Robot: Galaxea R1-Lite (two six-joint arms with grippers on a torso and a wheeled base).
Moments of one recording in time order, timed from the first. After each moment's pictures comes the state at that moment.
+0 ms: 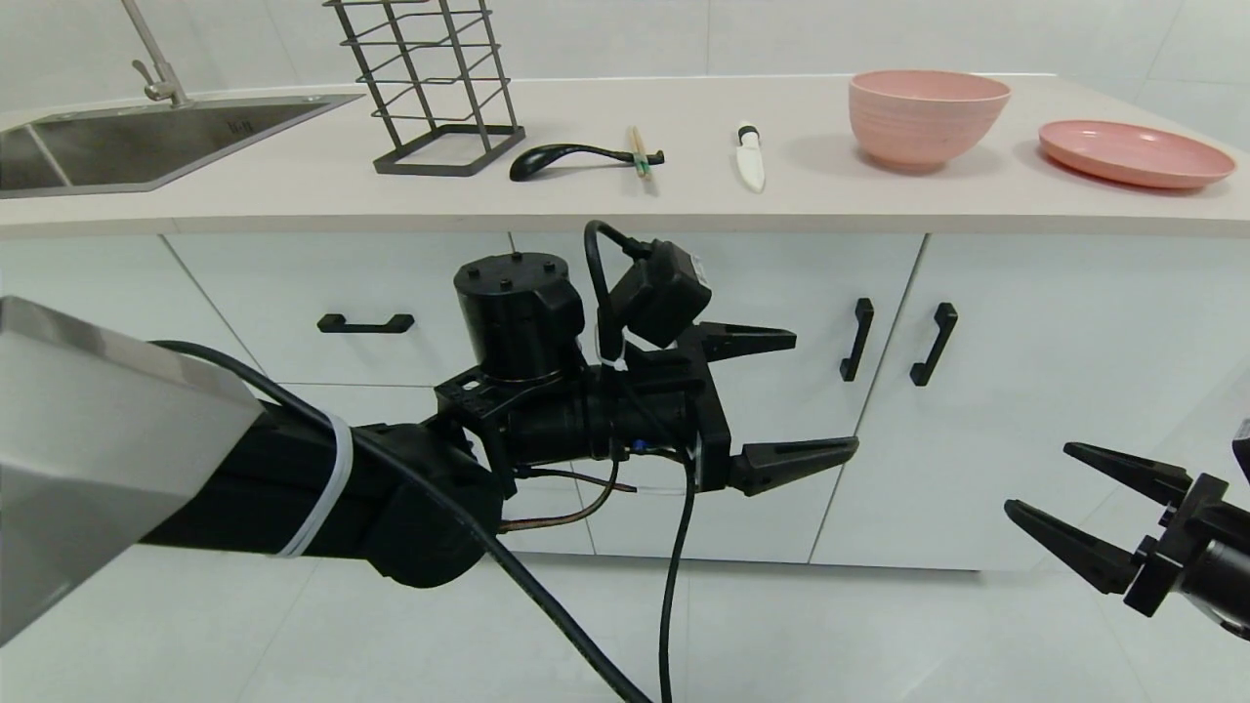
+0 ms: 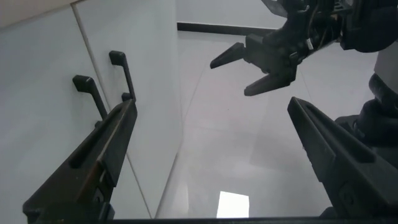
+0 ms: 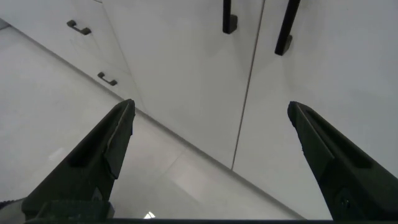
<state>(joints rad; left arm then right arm) -0.67 1.99 -1.09 -0.95 -0.77 0.12 -0.08 1.62 -0.02 -1.57 0.66 -0.12</state>
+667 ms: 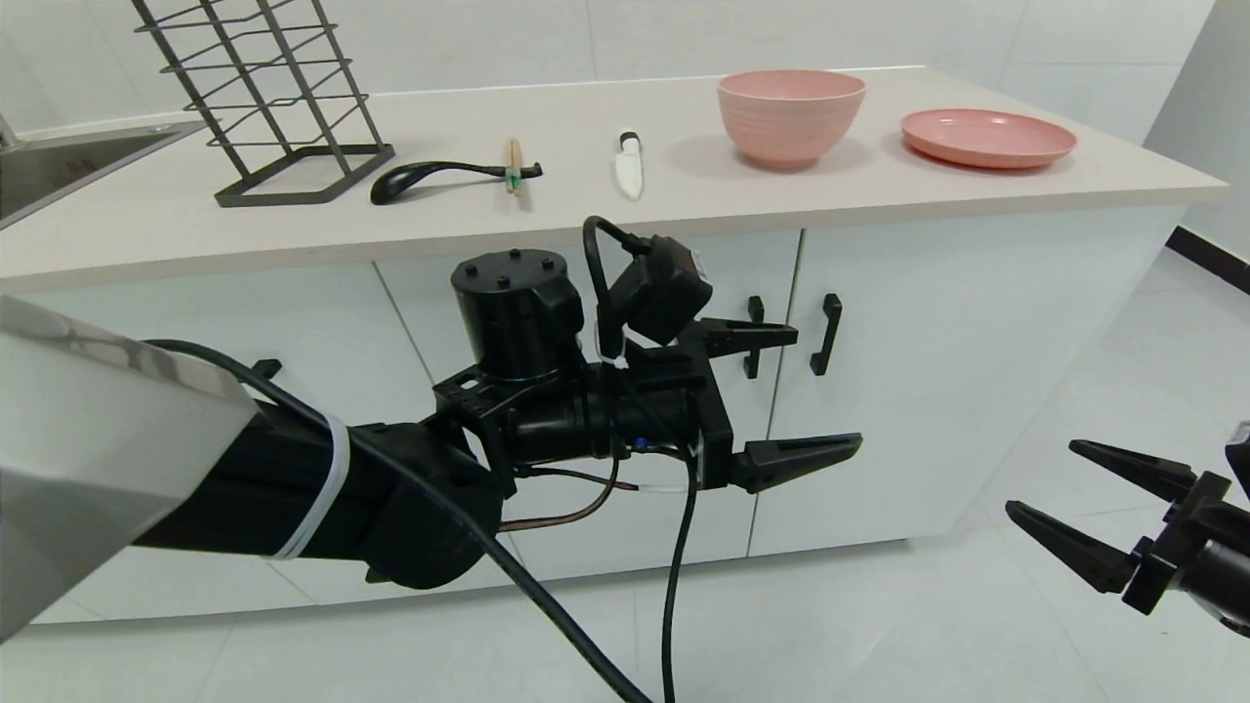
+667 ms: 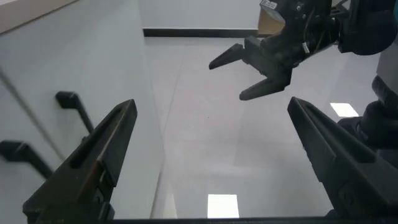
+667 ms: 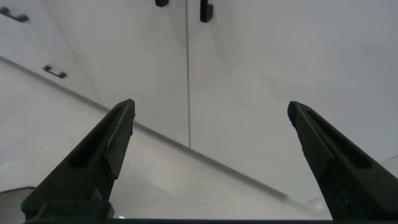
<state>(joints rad) -0.67 1.99 -1.09 -0.95 -0.76 0.12 -0.09 1.64 -0.03 -1.57 0.64 -0.20</state>
